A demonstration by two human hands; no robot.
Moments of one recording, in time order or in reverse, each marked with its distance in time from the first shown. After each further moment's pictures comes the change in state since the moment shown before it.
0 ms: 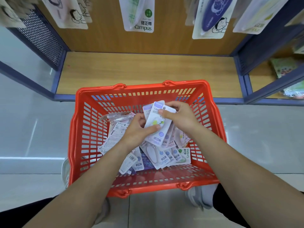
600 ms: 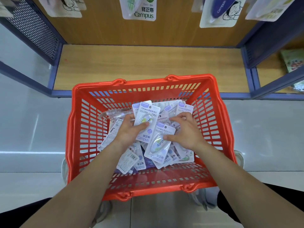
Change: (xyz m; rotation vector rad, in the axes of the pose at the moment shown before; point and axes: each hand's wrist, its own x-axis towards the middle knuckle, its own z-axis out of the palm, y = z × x) left_hand 0.023 -0.030 -0.029 0.037 0.149 -0.138; right_hand -0.015 0.065 -0.007 -0.737 -0.072 0.053
